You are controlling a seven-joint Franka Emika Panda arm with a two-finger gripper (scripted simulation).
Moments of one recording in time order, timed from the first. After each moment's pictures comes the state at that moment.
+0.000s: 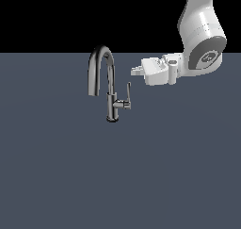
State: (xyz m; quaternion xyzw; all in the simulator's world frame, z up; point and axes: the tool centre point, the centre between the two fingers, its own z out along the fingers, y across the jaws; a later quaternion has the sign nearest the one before) arm 0.078 -0.048 0.219 -0.55 0.51 0.40 0.52
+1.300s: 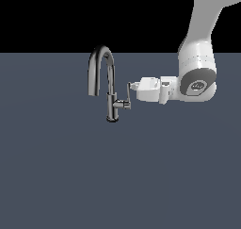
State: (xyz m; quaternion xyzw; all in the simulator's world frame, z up) arm 0.080 -0.039 0.163 -0.44 0.55 0.43 0.56
